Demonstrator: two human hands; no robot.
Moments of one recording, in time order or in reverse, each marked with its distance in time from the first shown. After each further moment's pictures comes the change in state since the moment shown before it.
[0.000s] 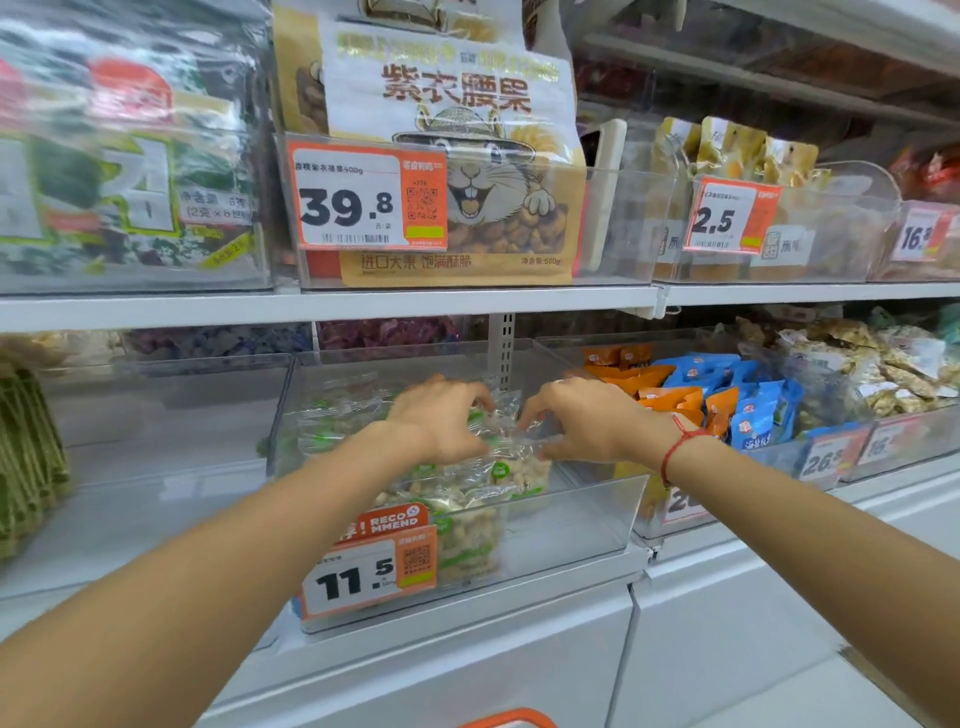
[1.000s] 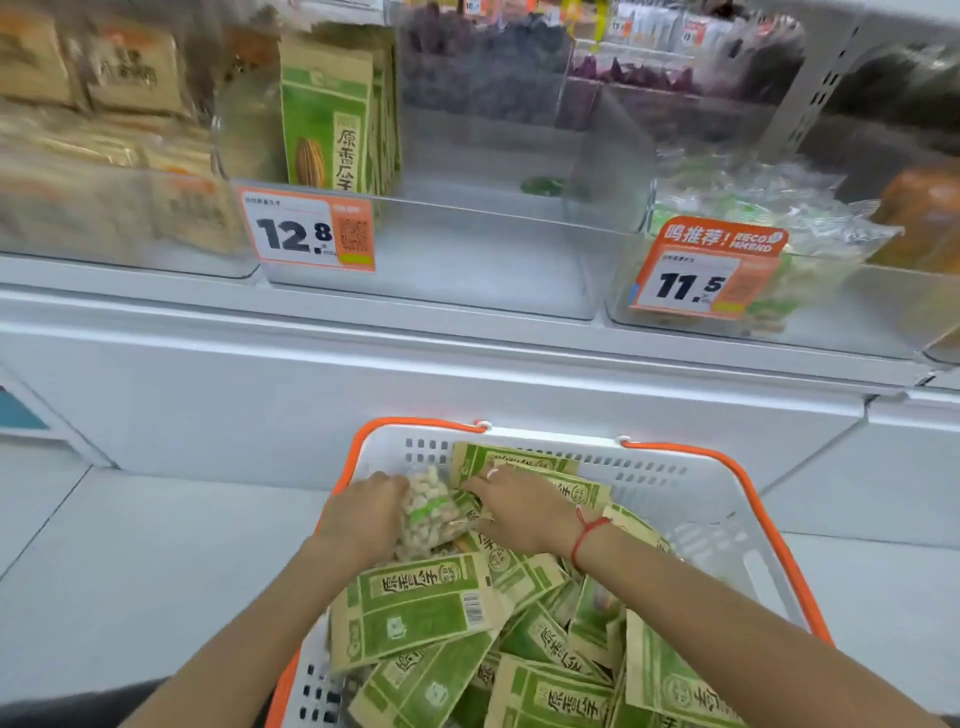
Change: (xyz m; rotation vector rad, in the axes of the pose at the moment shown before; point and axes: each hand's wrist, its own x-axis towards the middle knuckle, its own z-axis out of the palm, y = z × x) left_hand -0.408 -0.150 0.182 -0.076 -0.435 -0.646; right_hand -0.095 -0.361 0.202 0.207 -0.555 -0.403
